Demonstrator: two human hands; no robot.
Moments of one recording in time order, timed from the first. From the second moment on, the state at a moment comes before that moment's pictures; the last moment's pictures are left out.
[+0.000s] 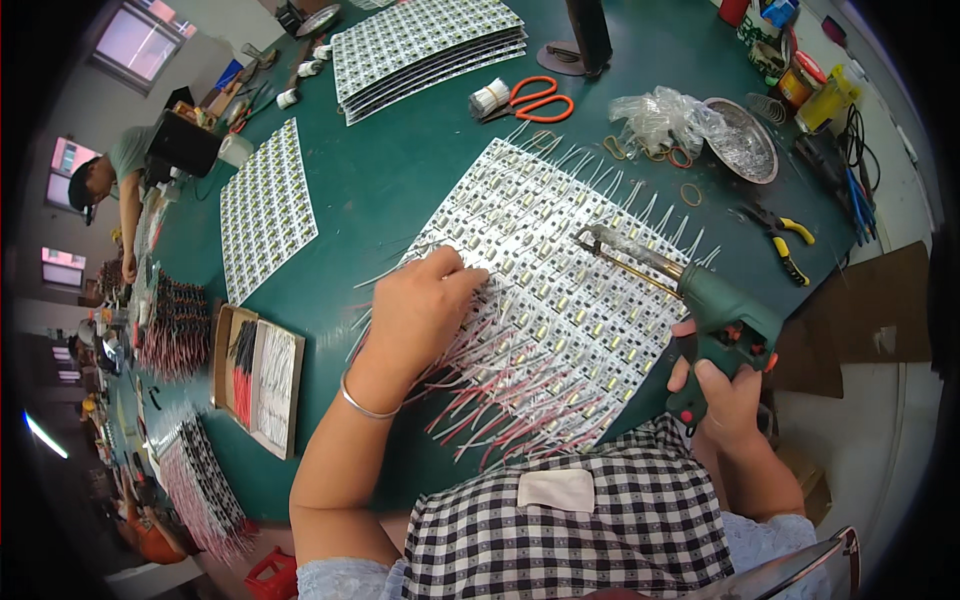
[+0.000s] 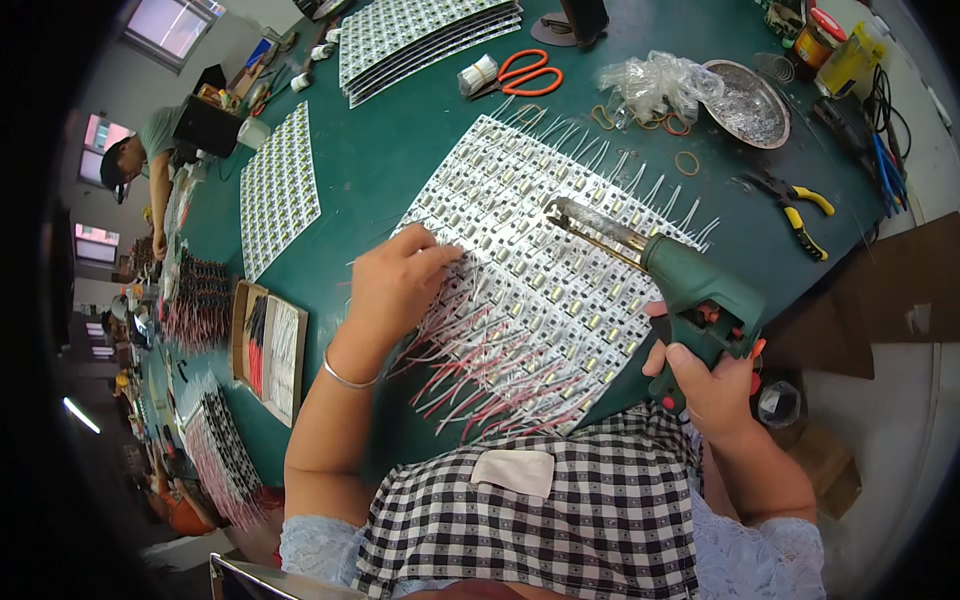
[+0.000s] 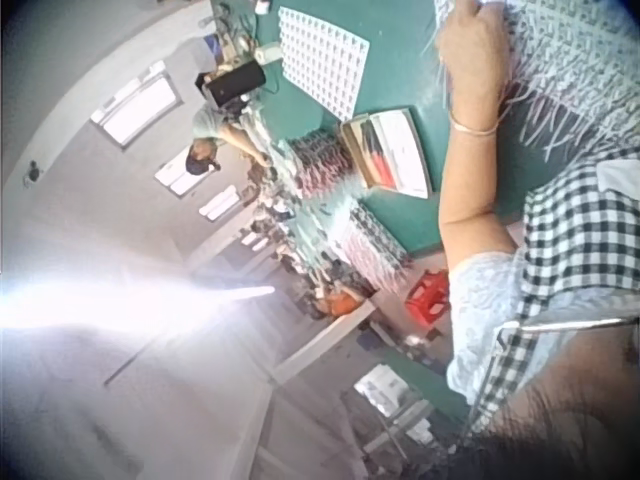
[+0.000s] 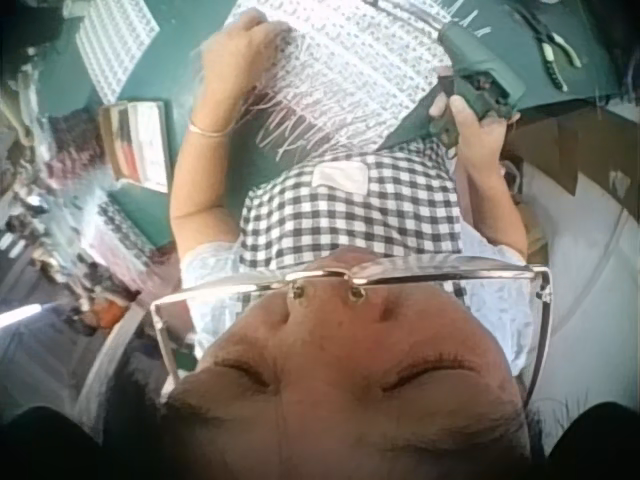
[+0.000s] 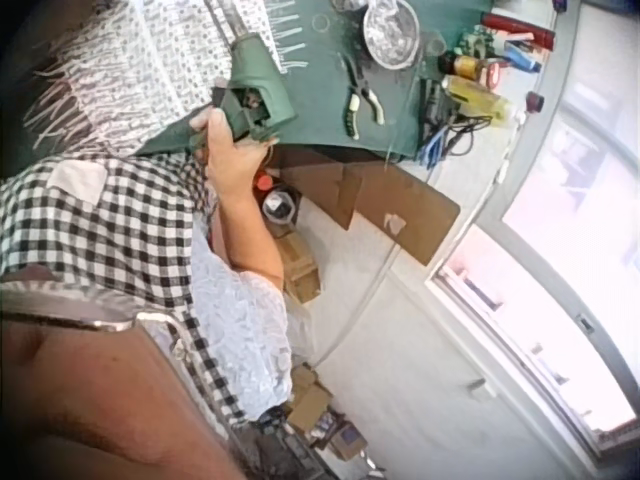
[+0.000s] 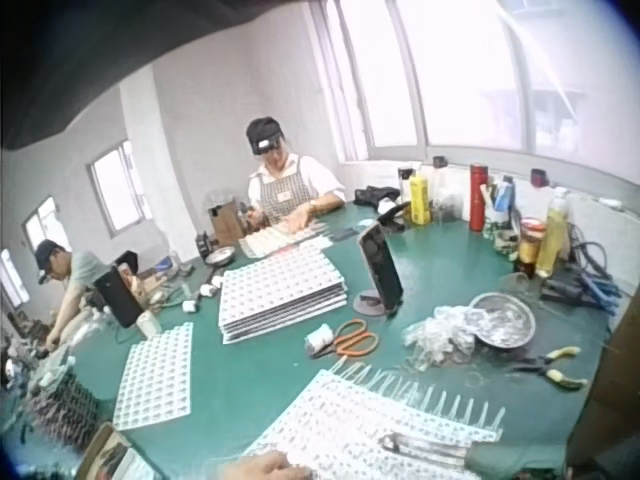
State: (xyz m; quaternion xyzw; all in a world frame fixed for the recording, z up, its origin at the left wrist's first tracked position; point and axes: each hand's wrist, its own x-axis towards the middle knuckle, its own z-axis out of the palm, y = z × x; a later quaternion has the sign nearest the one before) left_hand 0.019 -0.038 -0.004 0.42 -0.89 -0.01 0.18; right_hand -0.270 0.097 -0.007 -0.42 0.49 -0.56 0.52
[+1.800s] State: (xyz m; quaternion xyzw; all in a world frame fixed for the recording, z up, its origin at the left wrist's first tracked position) left_hand 0.006 -0.016 -0.019 0.43 -0.87 -0.12 0.21; right_hand -0.281 0.089 -0.007 -0.50 0.53 -0.41 0.54
